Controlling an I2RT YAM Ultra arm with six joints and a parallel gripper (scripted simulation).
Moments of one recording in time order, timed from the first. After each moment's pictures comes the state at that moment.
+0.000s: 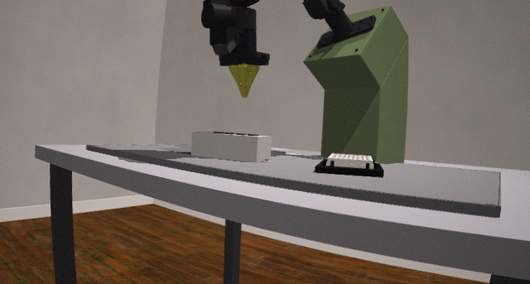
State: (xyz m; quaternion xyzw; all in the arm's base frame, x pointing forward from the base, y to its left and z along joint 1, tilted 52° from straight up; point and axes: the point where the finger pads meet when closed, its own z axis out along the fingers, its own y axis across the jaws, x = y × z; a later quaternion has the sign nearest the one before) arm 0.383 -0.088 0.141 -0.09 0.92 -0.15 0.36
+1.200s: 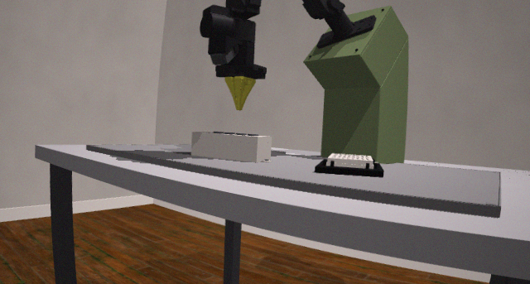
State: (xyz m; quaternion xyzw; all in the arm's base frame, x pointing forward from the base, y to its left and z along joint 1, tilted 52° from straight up) arm 0.416 -0.093 0.133 -0.11 0.90 -0.17 0.39
